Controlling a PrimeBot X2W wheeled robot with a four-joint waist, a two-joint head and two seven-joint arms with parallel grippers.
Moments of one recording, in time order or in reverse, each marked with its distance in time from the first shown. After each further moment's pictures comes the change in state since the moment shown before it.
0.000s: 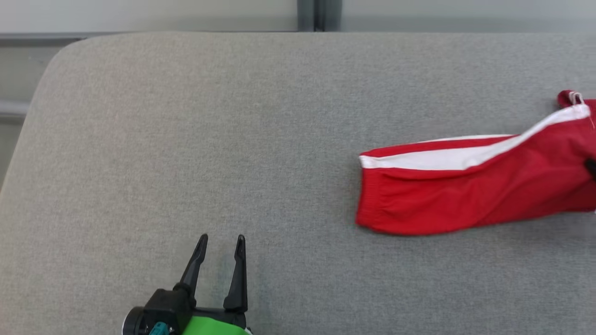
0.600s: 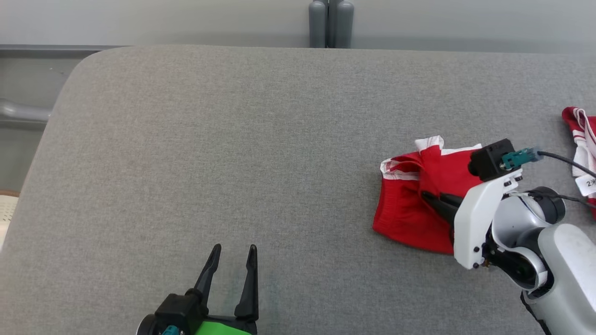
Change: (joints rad) left arm 0.005 0.000 -0.056 0.032 -0.053 0.015 0.000; right arm -0.008 0.119 0.450 -0.249 0.006 0.000 0.067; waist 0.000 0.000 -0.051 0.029
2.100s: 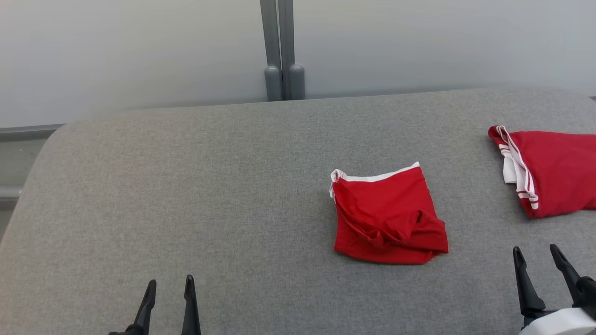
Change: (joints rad) left arm 0.153 0.000 0.243 -0.040 0.079 -0.039 0.000; right arm 0.431 0.146 -0.364 0.218 -0.388 0.000 -0.944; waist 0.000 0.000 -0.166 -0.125
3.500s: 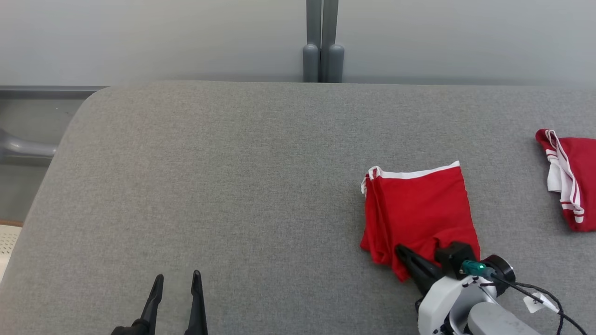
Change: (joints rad) left arm -0.017 0.000 -0.018 0.004 -0.009 -0.004 0.000; right arm -0.431 -0.065 0.716 0.404 0.207 0.000 0.011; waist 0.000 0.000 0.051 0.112
